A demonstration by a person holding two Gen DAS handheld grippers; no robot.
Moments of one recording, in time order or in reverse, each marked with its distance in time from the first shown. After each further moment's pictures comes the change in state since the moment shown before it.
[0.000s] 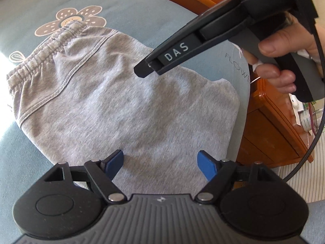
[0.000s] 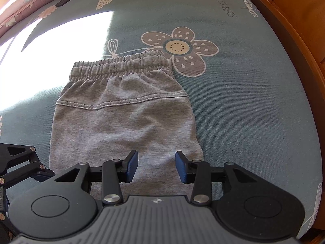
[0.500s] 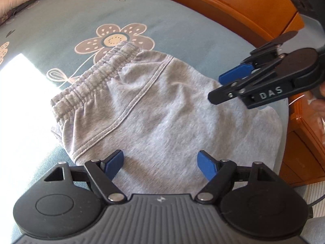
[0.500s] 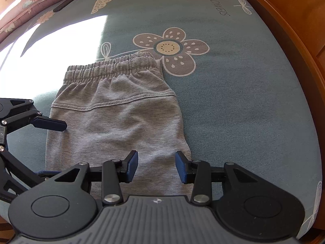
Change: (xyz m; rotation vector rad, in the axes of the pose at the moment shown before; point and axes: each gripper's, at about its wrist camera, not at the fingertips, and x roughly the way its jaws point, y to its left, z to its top) left arm -0.016 0.040 0.026 -0.021 -0.101 0.182; right arm -0.004 -0.020 -0.004 0.019 -0.013 0.017
